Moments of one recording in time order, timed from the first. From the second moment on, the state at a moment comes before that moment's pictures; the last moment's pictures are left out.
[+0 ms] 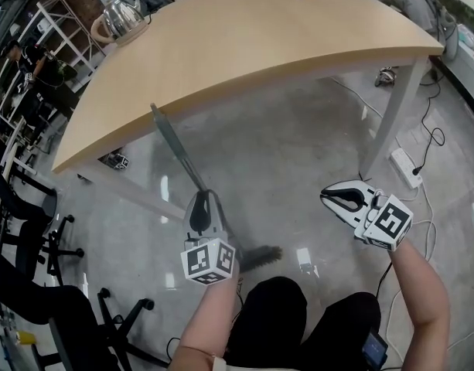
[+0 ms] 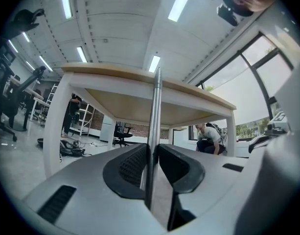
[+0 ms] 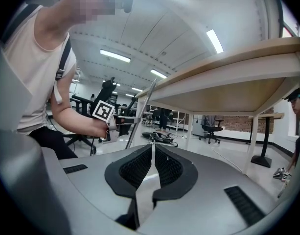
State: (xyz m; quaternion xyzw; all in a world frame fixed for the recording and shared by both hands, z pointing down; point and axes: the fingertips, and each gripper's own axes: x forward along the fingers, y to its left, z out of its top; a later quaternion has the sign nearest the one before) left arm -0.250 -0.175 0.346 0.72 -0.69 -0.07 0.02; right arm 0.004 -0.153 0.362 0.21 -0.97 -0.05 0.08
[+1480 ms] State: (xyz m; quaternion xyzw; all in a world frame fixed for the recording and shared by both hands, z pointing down) left arm -0.242 -0.185 0.334 0.74 -0.67 0.00 -0.05; right arm 0.000 -0.160 0.368 0.21 -0.97 -0.05 0.08
